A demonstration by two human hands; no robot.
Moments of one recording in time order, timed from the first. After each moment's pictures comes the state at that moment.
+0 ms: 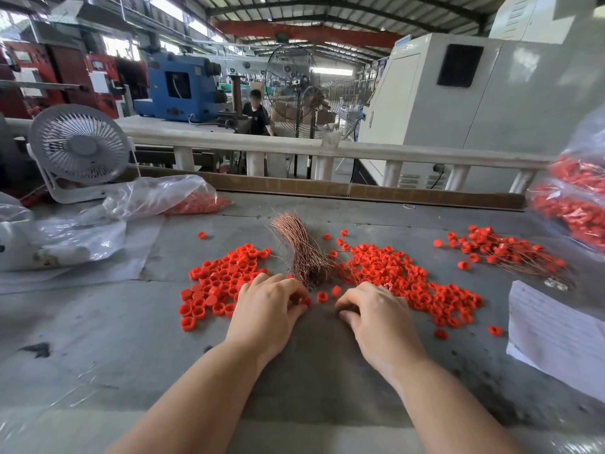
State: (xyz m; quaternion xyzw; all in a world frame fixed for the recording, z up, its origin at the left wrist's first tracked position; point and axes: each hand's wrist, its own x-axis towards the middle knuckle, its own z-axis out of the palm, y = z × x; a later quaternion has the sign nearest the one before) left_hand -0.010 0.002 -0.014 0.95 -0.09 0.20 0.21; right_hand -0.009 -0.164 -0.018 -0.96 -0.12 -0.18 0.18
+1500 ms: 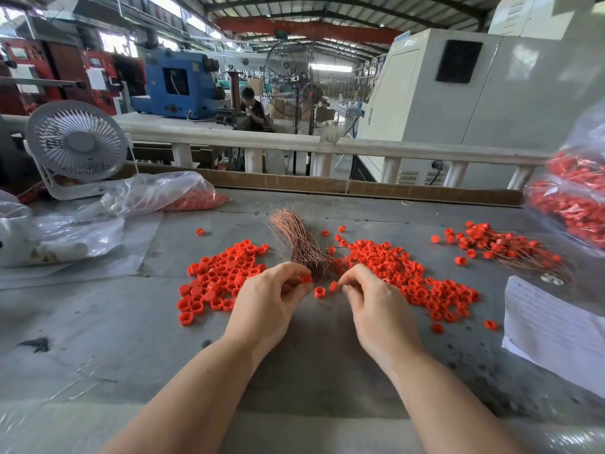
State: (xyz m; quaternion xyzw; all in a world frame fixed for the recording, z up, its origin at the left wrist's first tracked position) left_hand -0.018 -0.002 -0.007 0.87 -0.10 0.24 0.41; right_hand -0.017 -0.161 -0.007 -0.91 -0.12 -0.23 0.33
